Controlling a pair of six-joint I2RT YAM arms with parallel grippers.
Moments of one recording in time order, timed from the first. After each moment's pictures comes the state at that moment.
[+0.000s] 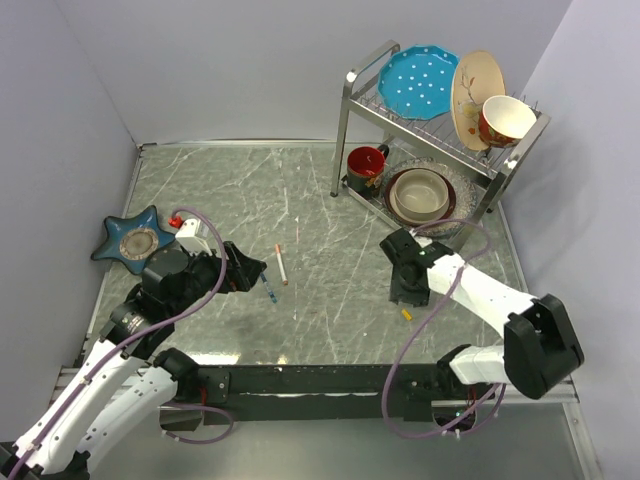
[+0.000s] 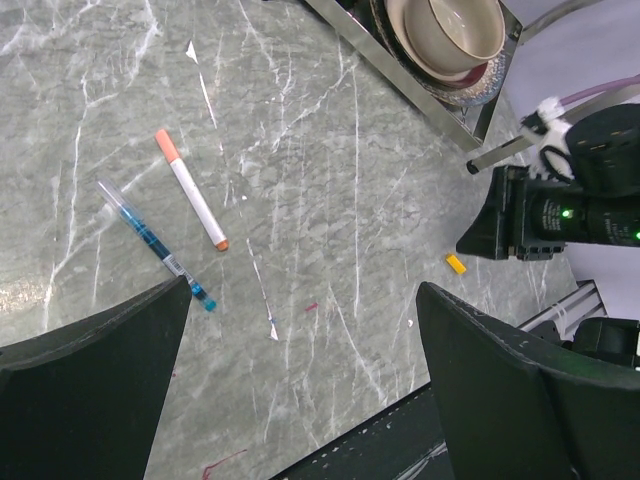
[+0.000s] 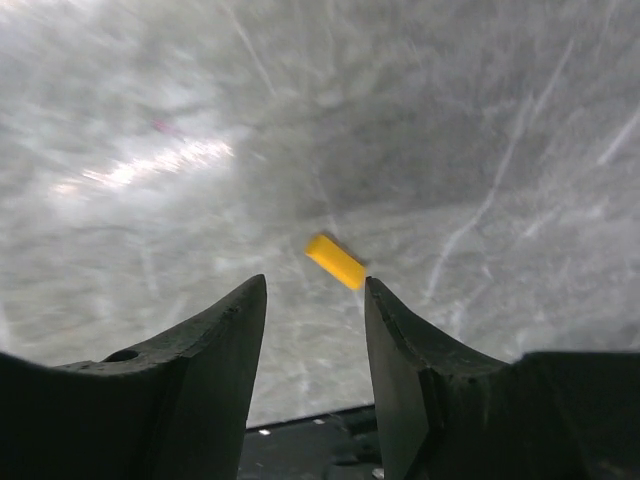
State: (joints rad) left arm -0.54 0.56 0.70 -0.46 0.03 -0.59; right arm 0.53 1.29 0.79 -0.86 0.27 0.71
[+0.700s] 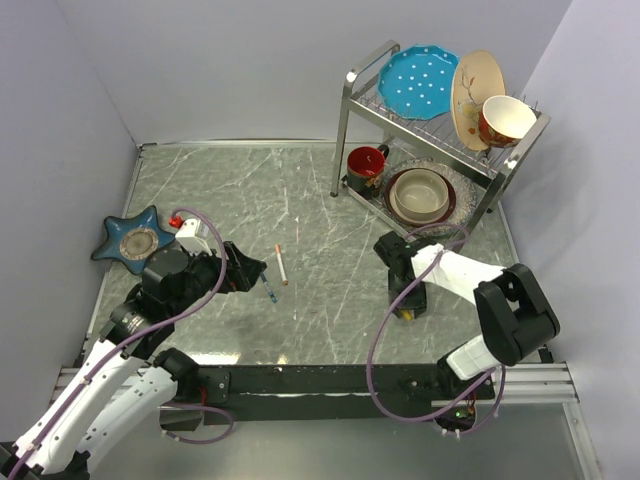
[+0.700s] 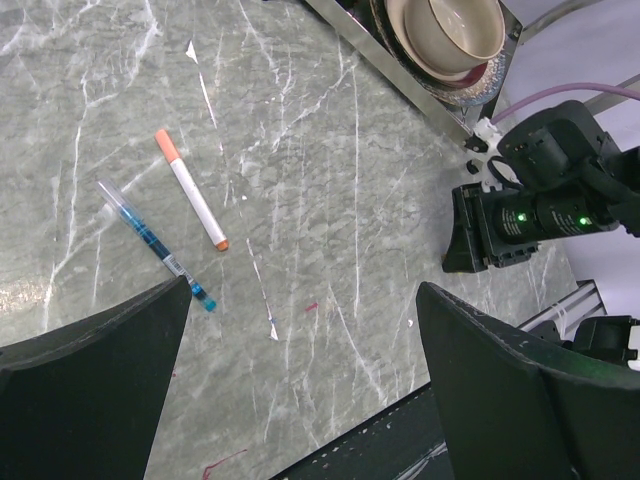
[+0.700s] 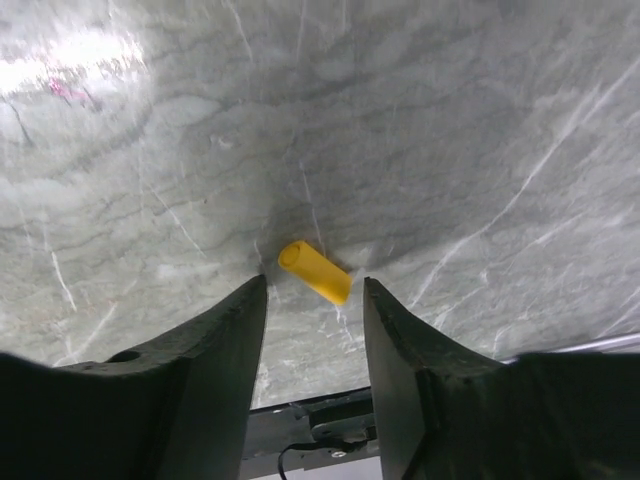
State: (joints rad) left arm -0.54 0.56 0.70 -0.46 0.03 -0.59; right arm 0.50 1.49 0.80 -0.88 0.20 0.59
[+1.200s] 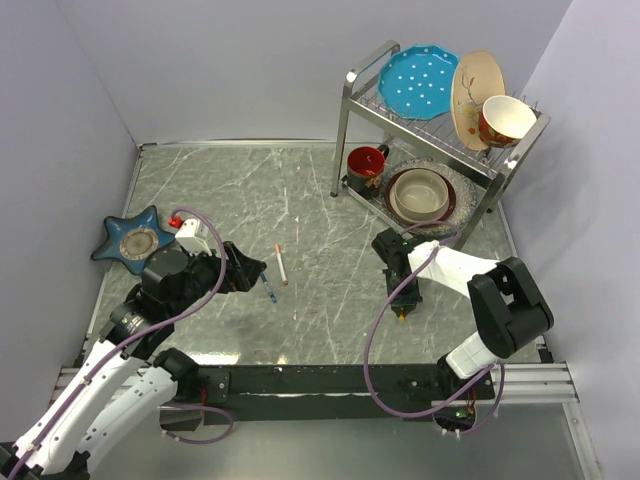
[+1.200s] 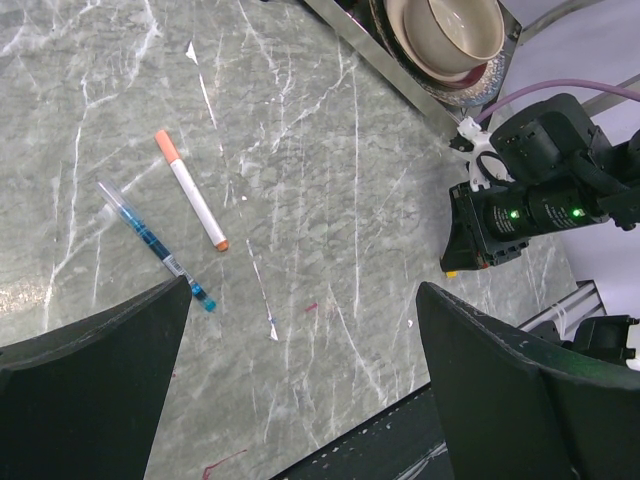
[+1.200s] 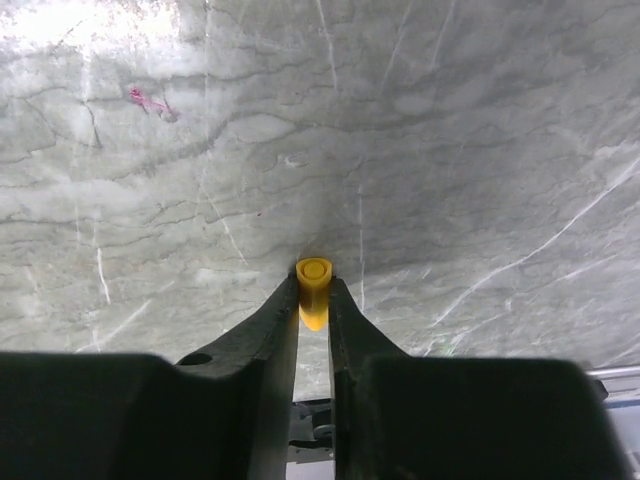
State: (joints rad) left arm -0.54 0.56 0.70 -0.46 0.03 -0.59; right arm 0.49 1.54 0.82 -0.84 0.12 0.50
